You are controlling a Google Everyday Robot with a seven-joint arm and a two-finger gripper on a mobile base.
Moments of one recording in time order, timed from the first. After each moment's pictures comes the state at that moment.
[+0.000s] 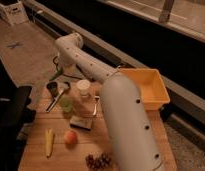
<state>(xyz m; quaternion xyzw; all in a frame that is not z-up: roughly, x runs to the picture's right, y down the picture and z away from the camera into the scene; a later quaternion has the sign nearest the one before) -0.227 -0.126 0.893 -0.10 -0.24 -0.30 0.92</state>
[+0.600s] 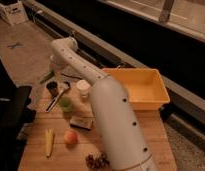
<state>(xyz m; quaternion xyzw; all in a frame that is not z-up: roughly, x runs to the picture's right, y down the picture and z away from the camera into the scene) -0.286 -0.101 0.902 -0.11 -0.31 -0.30 0.90</state>
